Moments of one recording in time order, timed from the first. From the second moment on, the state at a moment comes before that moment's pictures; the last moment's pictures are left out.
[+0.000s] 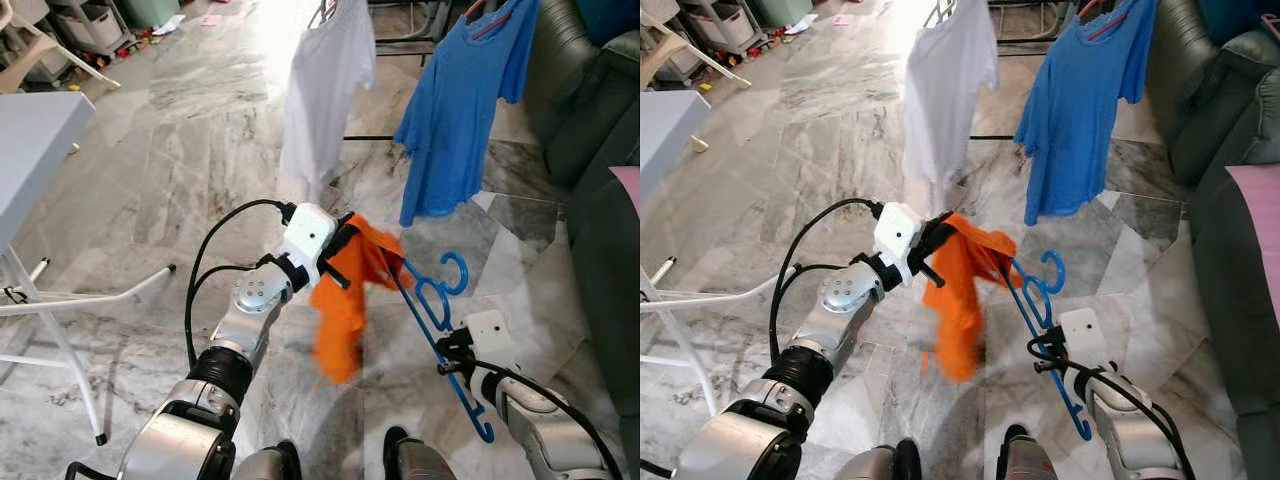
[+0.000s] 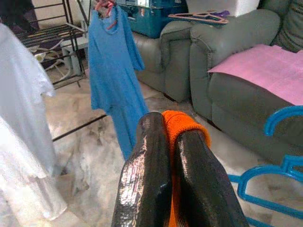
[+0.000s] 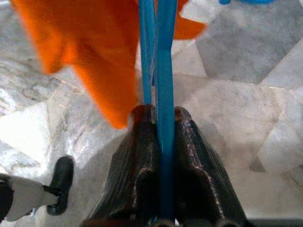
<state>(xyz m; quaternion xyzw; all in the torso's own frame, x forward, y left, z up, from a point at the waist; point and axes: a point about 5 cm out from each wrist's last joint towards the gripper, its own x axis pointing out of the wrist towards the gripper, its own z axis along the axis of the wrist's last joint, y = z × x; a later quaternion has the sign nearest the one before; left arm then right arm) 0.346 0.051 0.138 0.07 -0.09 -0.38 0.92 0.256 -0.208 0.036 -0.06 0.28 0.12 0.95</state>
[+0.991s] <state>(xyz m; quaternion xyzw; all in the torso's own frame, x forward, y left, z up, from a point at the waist) 0.312 0.044 0.088 0.12 -0.03 -0.42 0.90 0.311 -0.210 0.124 0.37 0.06 -0.02 0.93</state>
